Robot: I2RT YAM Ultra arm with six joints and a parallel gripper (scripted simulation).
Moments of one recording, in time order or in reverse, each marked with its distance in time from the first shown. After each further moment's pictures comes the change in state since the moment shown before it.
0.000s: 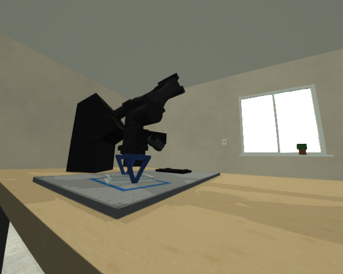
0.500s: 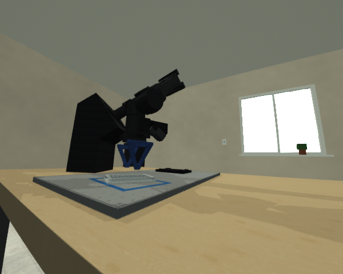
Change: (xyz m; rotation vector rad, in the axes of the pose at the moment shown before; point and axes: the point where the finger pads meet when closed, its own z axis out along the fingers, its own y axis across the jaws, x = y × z) arm -0.002 -0.004 -0.034 0.017 0.002 -0.011
